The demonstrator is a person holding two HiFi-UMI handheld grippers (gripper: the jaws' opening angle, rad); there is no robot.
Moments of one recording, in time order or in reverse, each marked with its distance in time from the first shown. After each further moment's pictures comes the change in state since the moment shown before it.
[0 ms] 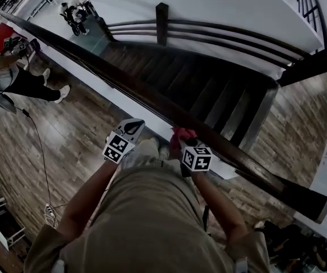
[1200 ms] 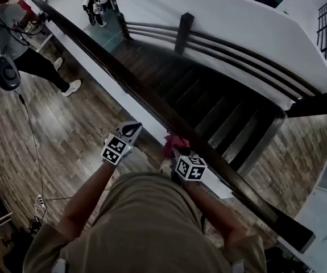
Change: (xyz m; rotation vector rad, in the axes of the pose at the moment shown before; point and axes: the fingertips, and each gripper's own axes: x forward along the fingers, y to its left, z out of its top) left arm -0.055 0.175 -0.029 -0.100 0.005 0.130; right arm 0.132 0.122 0.054 0.049 0.034 0.107
